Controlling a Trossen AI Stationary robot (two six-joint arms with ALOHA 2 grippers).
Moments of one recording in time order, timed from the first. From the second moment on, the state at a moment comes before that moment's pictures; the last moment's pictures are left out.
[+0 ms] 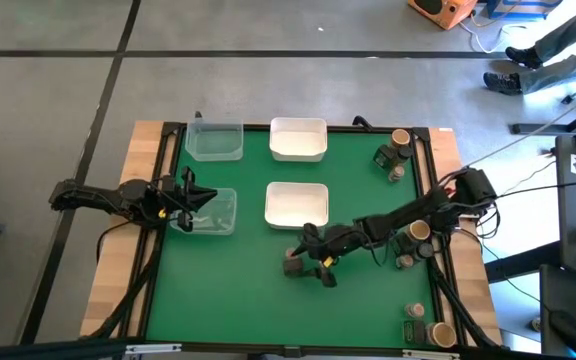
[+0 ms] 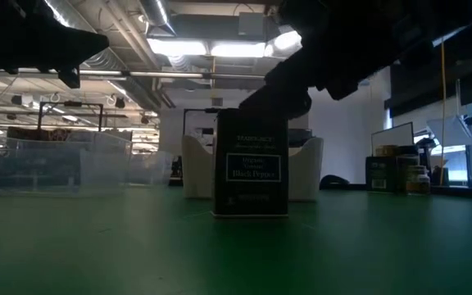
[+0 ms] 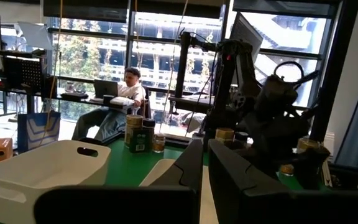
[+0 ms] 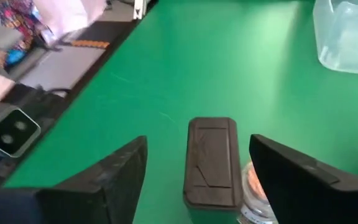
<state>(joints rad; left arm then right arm) -0.14 0.02 0.01 0.22 -0.33 -0.05 0.31 1.75 0.84 0.45 -0.08 0.07</state>
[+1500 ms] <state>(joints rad) -0.14 0.02 0.01 0.19 -0.33 -0.05 0.31 1.63 0.84 0.40 0.06 0.00</state>
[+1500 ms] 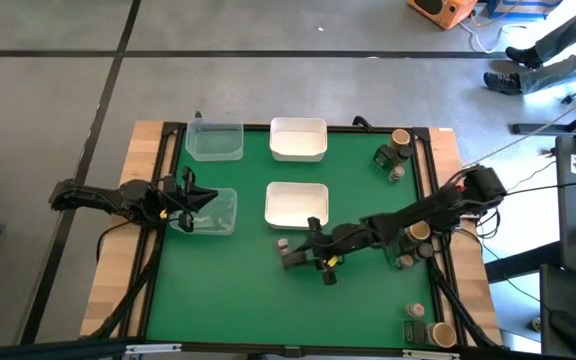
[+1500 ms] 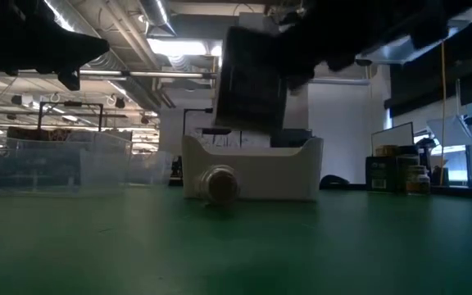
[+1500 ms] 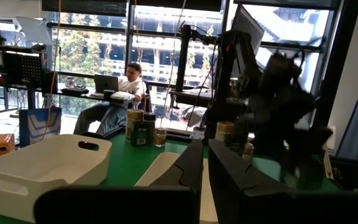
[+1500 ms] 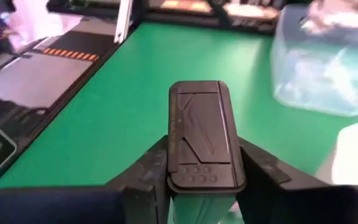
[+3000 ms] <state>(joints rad) -0.14 0.02 0.01 0.19 -0.35 0.05 -0.53 1.57 0.86 0.47 0.08 -0.26</state>
